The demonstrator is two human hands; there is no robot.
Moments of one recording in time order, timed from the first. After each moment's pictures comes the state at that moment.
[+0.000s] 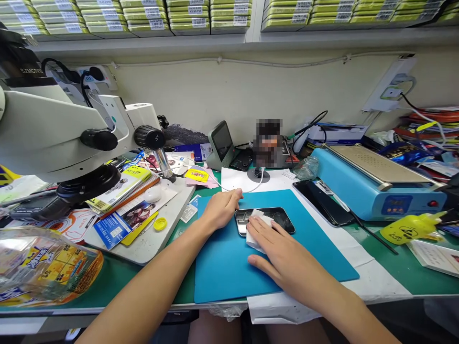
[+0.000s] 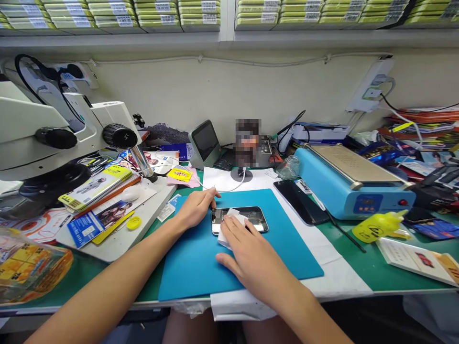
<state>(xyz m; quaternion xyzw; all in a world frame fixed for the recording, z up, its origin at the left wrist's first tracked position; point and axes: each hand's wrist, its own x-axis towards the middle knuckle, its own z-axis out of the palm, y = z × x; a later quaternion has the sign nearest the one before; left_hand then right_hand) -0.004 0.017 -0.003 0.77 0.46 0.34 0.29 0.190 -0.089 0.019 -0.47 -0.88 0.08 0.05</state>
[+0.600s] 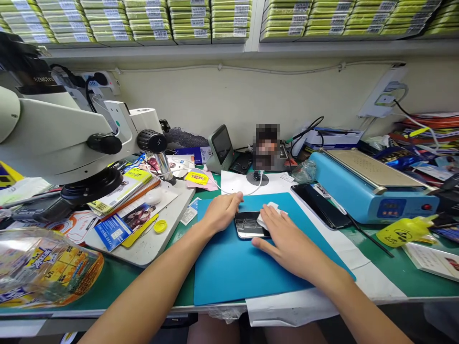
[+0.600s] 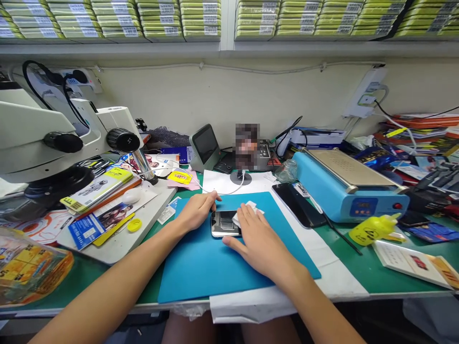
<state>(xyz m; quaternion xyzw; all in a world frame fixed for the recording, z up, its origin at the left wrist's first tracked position) -0.001 0.014 0.001 0.77 0.46 0.34 0.29 0.203 -0.061 0.020 -0.56 -0.83 0.06 0.02</state>
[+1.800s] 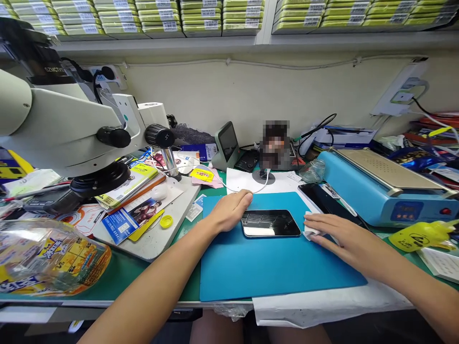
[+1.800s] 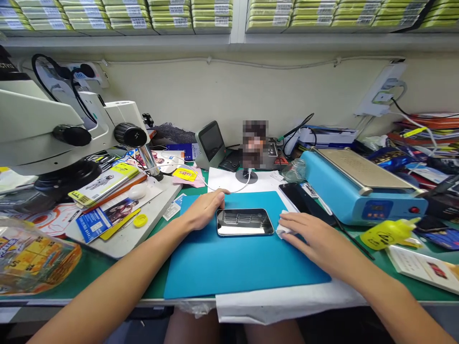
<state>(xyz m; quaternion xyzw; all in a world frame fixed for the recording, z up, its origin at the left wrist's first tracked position) -0.006 0.011 0.005 0.81 0.41 0.29 0.29 0.317 -0.053 0.030 -0.52 -0.85 0.02 0.07</state>
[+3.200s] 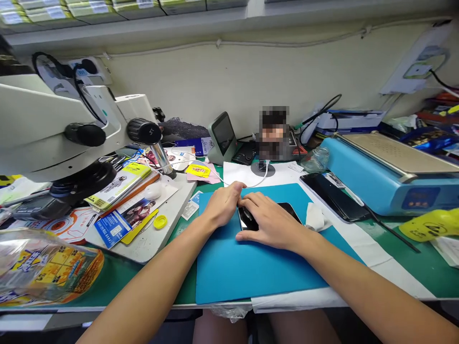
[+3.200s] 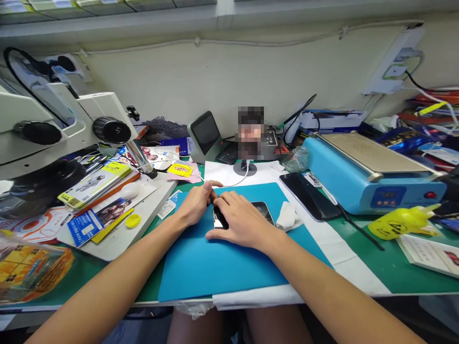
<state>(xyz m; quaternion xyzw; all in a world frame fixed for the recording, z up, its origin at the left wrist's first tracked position) -0.008 0.017 -0.004 0.77 0.44 0.35 0.31 0.175 -0.017 0.012 -0.37 -0.91 0.05 0.15</state>
